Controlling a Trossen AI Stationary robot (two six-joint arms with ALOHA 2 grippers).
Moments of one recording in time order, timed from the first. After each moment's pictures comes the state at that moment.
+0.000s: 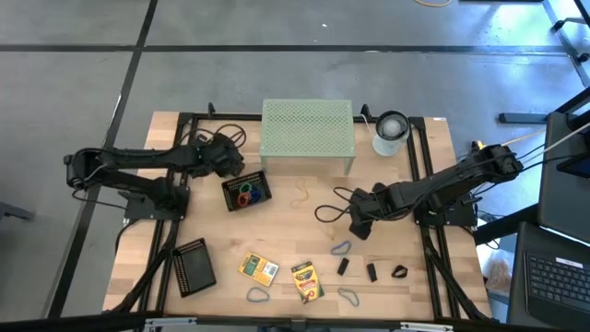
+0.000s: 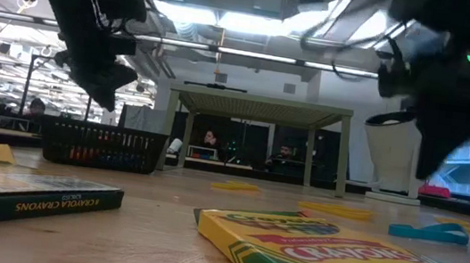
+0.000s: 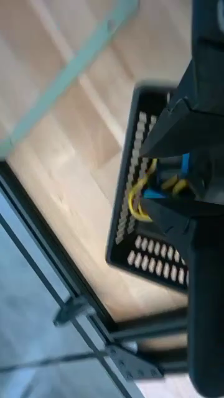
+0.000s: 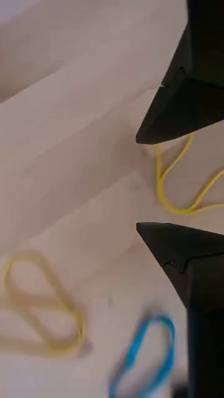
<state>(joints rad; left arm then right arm) 0.32 1.11 0.59 -0.55 -0.65 -0.48 0.30 1.41 0.77 -0.75 0.19 0.86</state>
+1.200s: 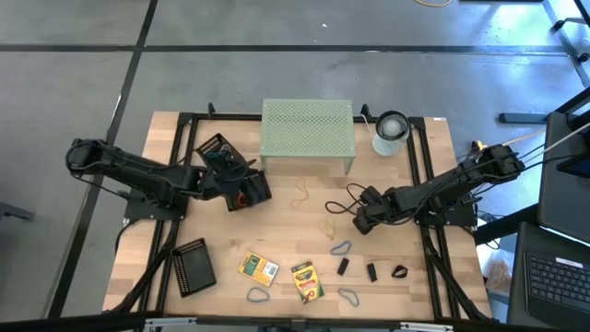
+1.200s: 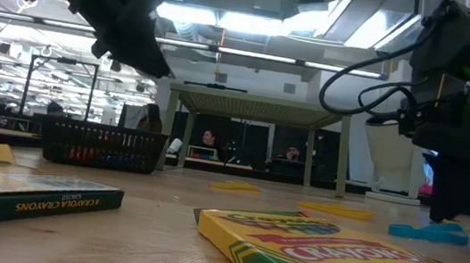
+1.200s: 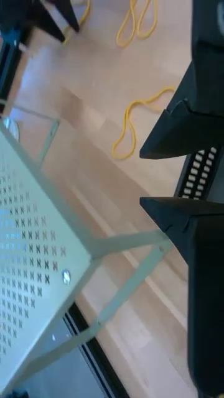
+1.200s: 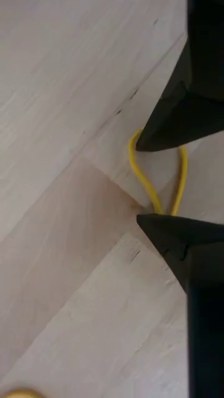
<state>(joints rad) -0.11 1.11 0.59 -0.15 -0.64 -0.51 0.30 1.41 0.56 -0.61 0.25 1.14</state>
